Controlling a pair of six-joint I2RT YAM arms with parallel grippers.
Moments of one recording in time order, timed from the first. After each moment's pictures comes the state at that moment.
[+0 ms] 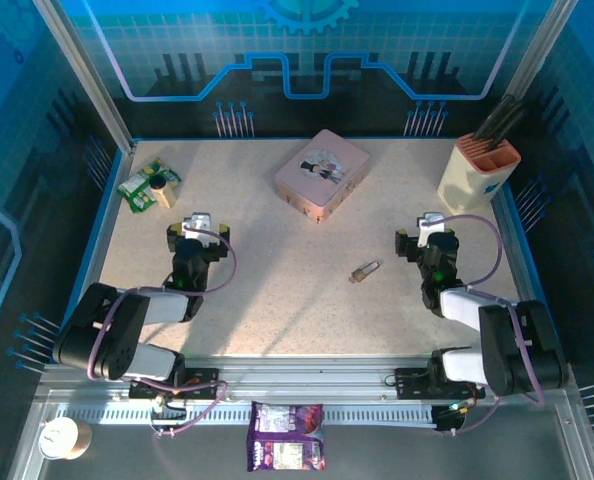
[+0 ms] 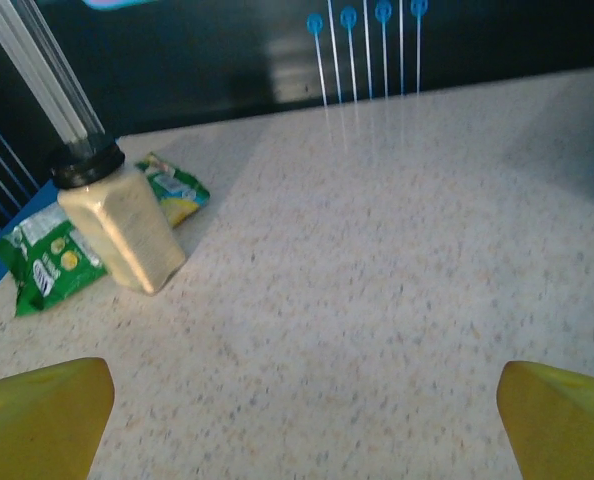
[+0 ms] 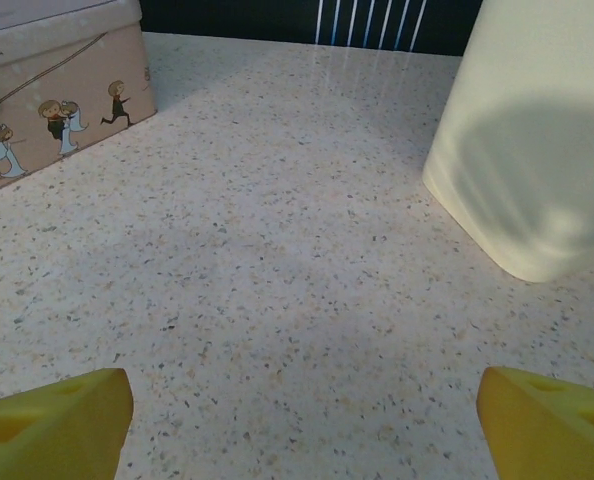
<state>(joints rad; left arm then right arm) -0.20 1.43 0.27 0.93 -0.37 0.06 0.07 1.32 0.31 0.62 0.15 -0.03</state>
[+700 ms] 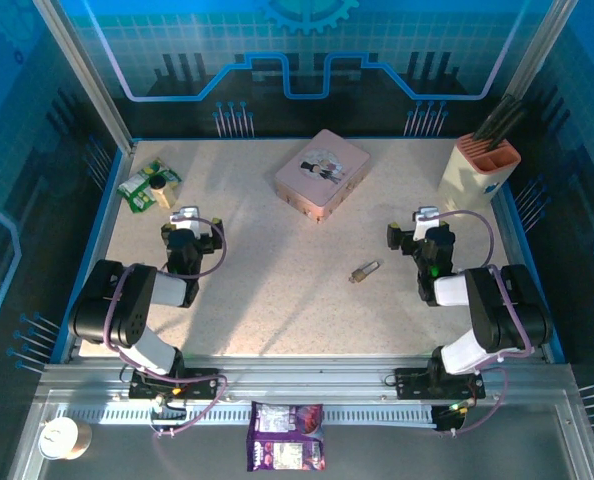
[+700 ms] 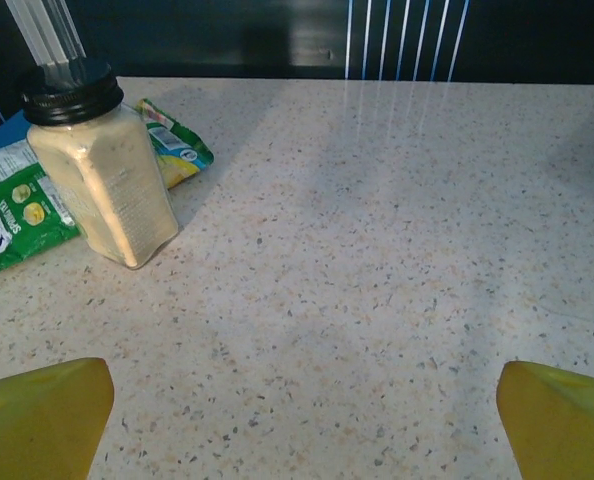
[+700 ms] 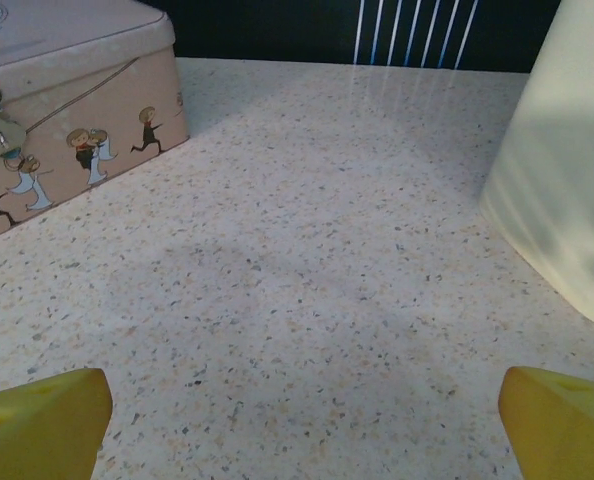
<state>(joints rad) -0.07 1.58 0.35 0.92 -0.25 -0.07 0.06 1.54 0.35 0.84 0.09 -0.02</state>
